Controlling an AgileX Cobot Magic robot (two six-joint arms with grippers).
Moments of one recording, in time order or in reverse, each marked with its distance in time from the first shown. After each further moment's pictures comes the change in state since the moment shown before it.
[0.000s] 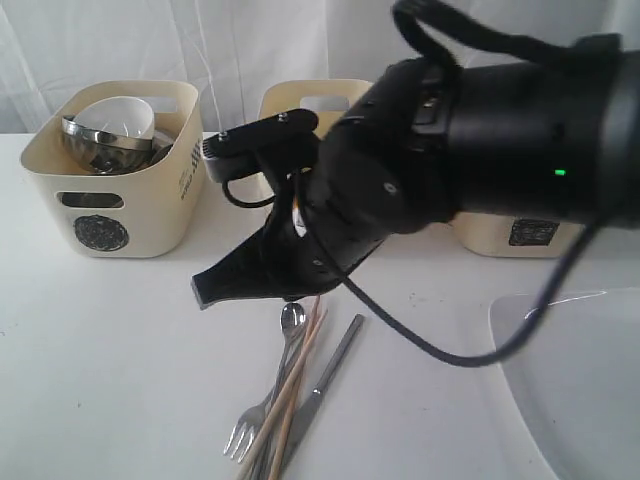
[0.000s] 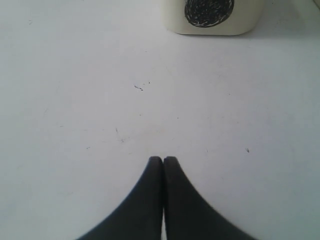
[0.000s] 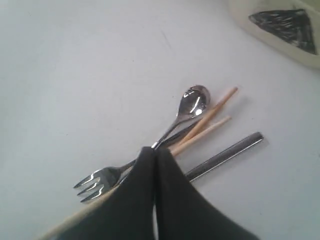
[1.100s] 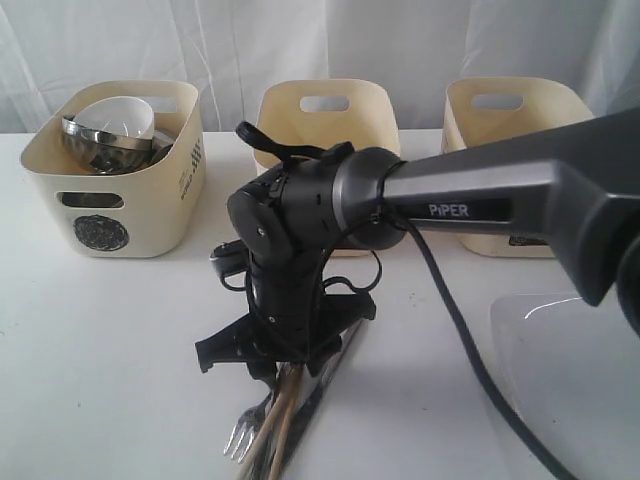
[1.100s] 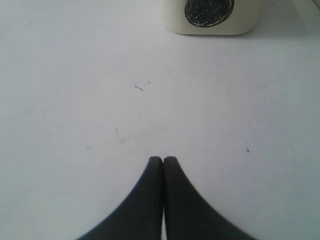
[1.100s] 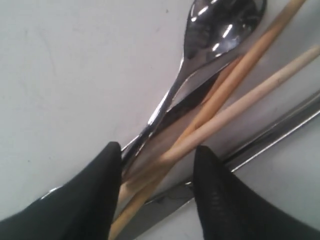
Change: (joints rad) left arm 0.000 0.000 0.000 0.000 0.000 0.000; right arm -0.039 0.438 -0.247 0.158 0.258 0.047
